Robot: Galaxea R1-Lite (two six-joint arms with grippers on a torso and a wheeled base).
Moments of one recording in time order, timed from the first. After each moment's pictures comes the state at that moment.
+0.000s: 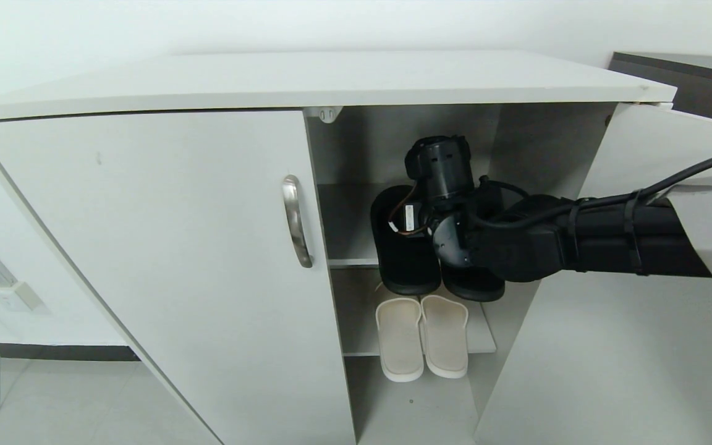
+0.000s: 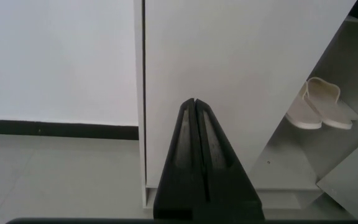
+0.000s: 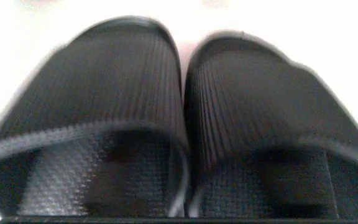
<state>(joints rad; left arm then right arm) 0.00 0.00 0.00 0.00 0.02 -0.09 0.76 2.13 -1.75 -0.07 -0.75 0.19</state>
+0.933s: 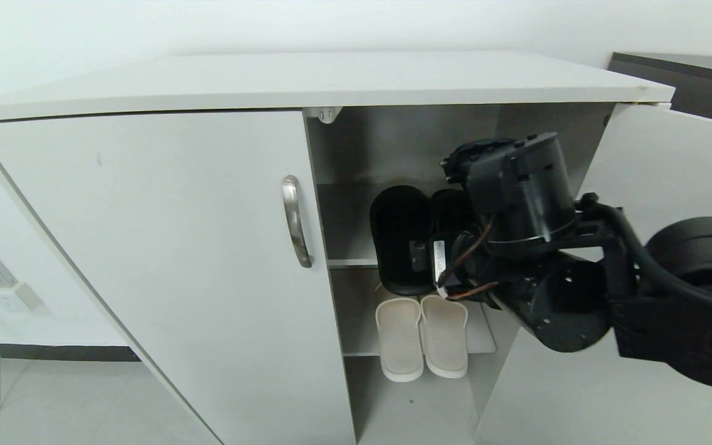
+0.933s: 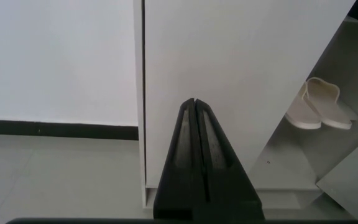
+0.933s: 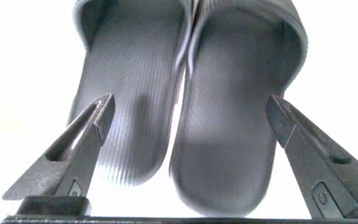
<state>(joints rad) 0.00 0.00 0.00 0.00 0.02 -0.09 0.95 1.75 -1.29 -0.06 -0.75 0.27</state>
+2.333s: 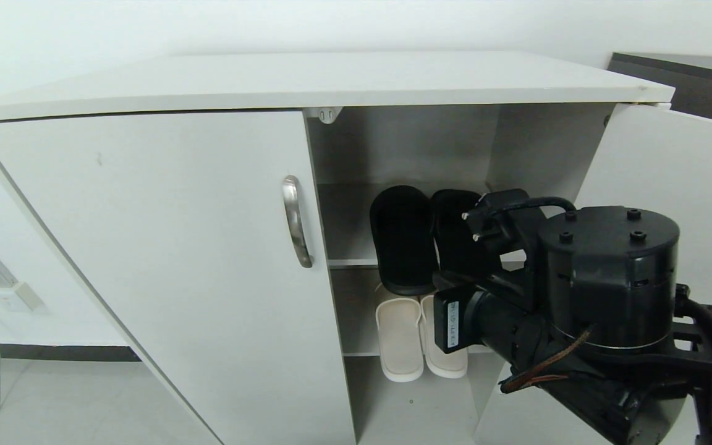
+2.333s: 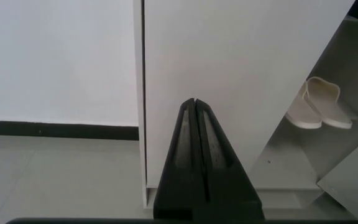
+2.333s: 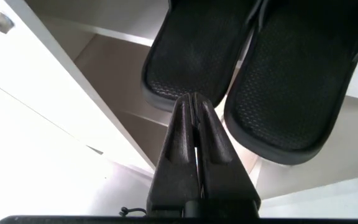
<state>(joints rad) 0.00 0.00 0.00 0.00 0.02 -0.09 1.01 1.64 -0.92 -0.47 -0.56 0.21</state>
